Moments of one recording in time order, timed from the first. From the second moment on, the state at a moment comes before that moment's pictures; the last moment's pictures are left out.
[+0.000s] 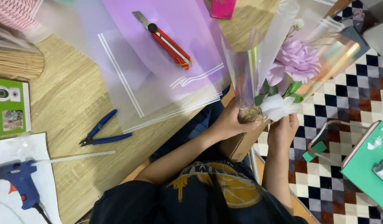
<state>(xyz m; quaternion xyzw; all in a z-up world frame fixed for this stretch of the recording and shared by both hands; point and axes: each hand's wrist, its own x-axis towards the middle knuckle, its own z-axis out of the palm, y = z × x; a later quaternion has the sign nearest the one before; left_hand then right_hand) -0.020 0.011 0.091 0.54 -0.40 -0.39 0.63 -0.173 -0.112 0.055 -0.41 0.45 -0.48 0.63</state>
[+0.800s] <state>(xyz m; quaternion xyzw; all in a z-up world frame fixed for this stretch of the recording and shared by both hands) 0.179 0.159 0.209 0.87 -0.15 -0.23 0.41 -0.139 -0.089 0.136 -0.56 0.38 -0.41 0.61</state>
